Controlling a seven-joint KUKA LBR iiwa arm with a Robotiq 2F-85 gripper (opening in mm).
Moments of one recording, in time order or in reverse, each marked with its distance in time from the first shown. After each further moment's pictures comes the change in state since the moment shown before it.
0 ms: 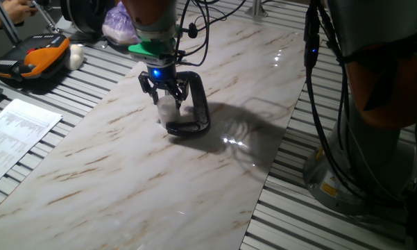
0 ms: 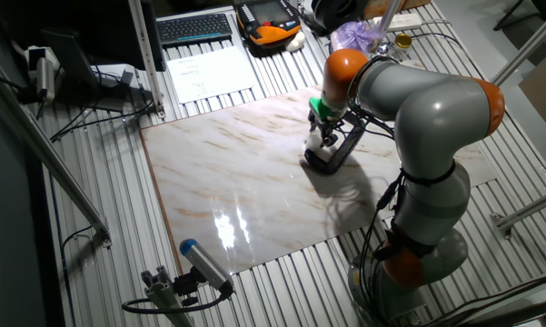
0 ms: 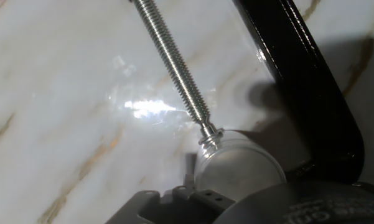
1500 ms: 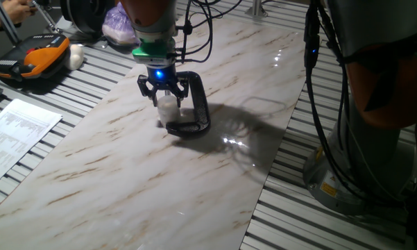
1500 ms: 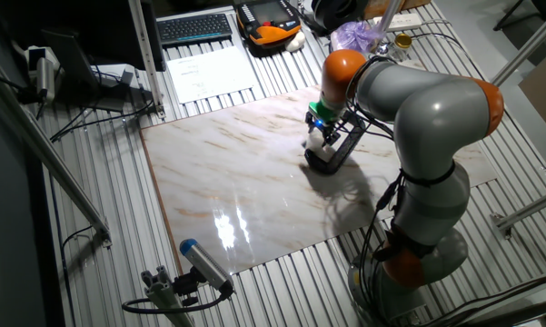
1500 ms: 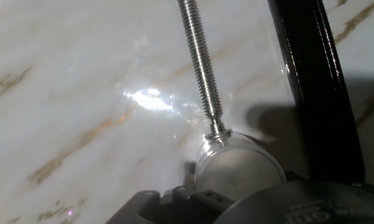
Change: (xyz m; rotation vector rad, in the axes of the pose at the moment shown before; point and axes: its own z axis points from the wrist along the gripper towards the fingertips) arm 0.000 0.000 0.000 0.006 -0.017 -0.253
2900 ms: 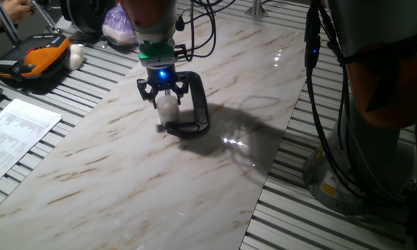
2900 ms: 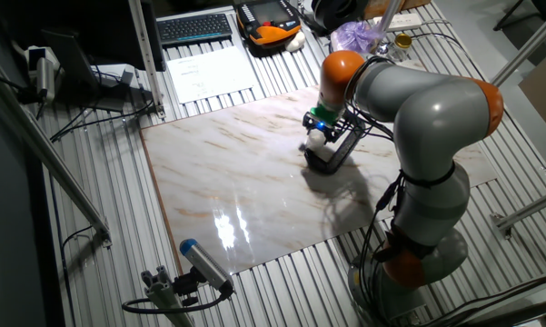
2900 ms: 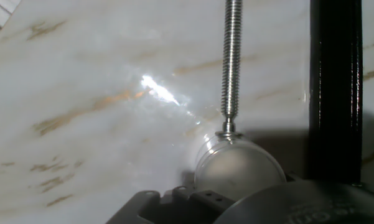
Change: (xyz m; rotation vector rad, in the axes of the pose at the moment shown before) arm 0.000 0.001 -0.001 -0.003 -0.016 -0.263
